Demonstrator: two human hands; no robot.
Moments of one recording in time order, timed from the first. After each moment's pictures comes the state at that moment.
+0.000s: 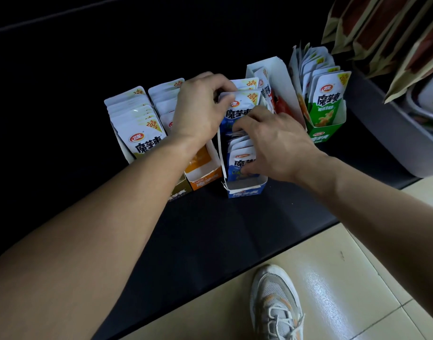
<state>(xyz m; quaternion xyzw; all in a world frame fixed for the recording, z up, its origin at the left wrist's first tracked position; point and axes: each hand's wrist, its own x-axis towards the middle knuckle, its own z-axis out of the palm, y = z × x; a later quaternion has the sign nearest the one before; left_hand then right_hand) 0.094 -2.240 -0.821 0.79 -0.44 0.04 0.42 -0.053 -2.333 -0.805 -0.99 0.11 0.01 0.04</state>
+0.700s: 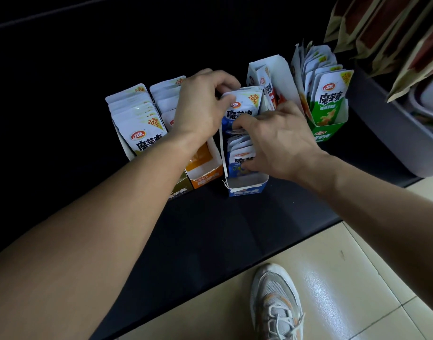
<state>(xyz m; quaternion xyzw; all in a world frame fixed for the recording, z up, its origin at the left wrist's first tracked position) 0.096 -2.240 -0.817 0.79 -0.44 0.04 0.42 -0.052 -2.333 -0.812 -0.99 0.10 -0.04 -0.06</state>
